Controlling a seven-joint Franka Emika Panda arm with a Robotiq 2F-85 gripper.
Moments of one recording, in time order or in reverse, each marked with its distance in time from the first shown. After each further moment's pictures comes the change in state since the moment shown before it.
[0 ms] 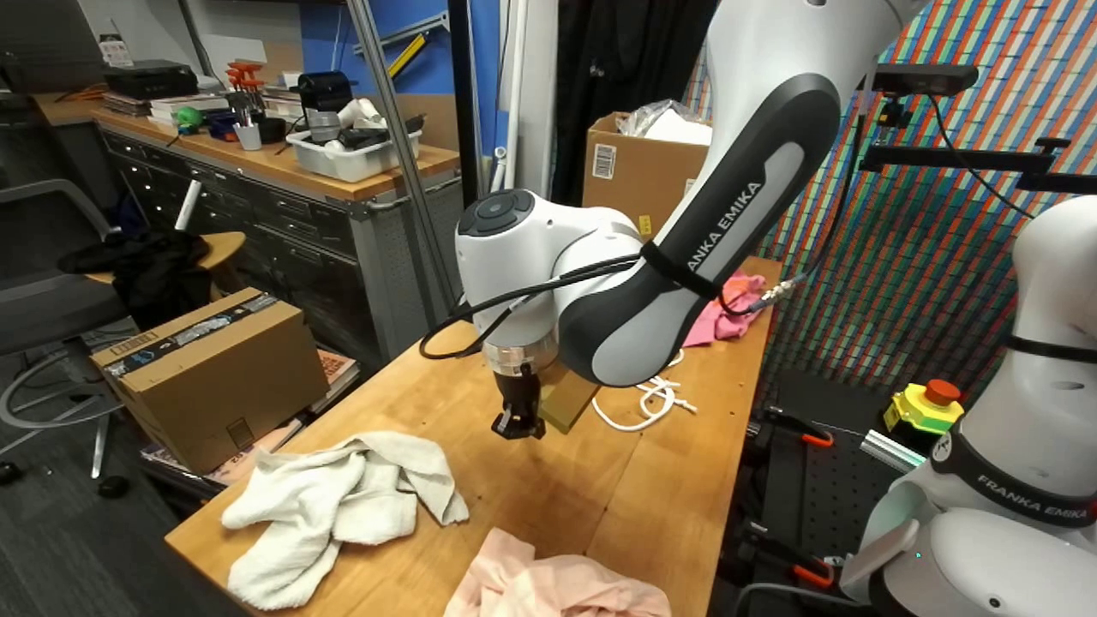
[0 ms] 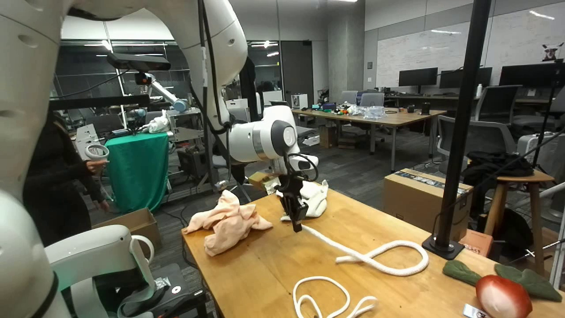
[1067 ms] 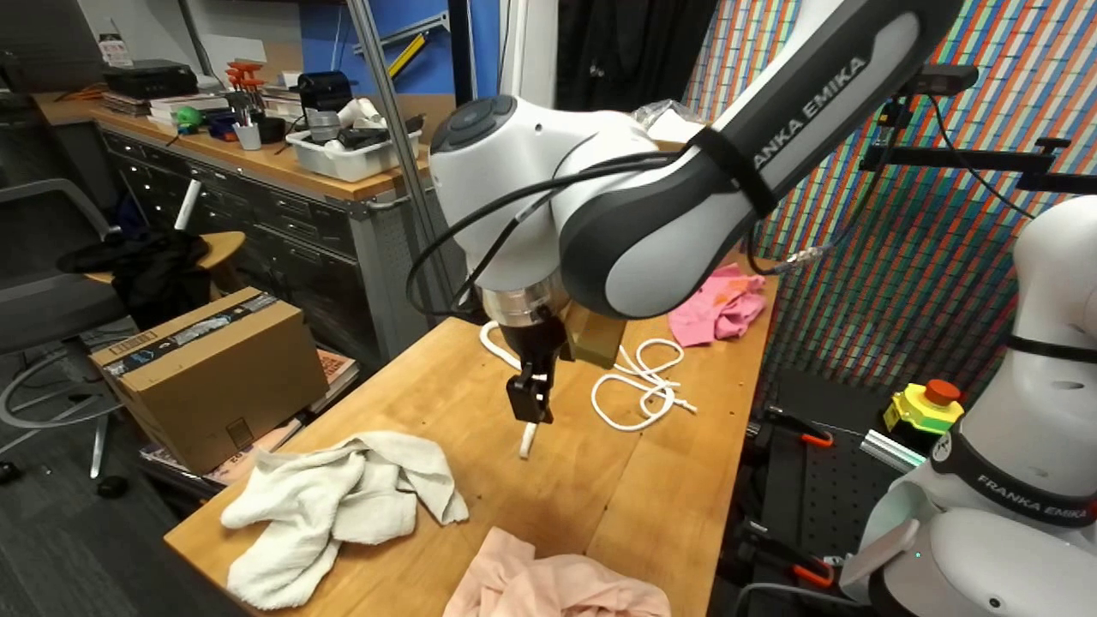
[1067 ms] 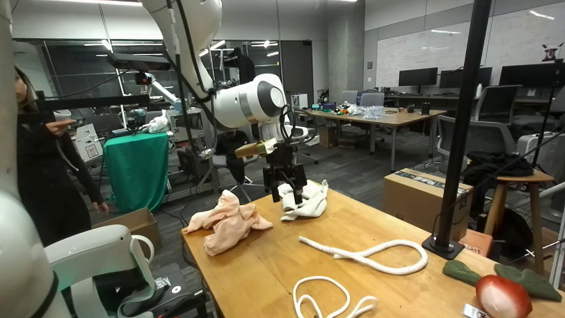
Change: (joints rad) arm -0.009 -0.190 0.074 0.012 0.001 -0.316 -0.253
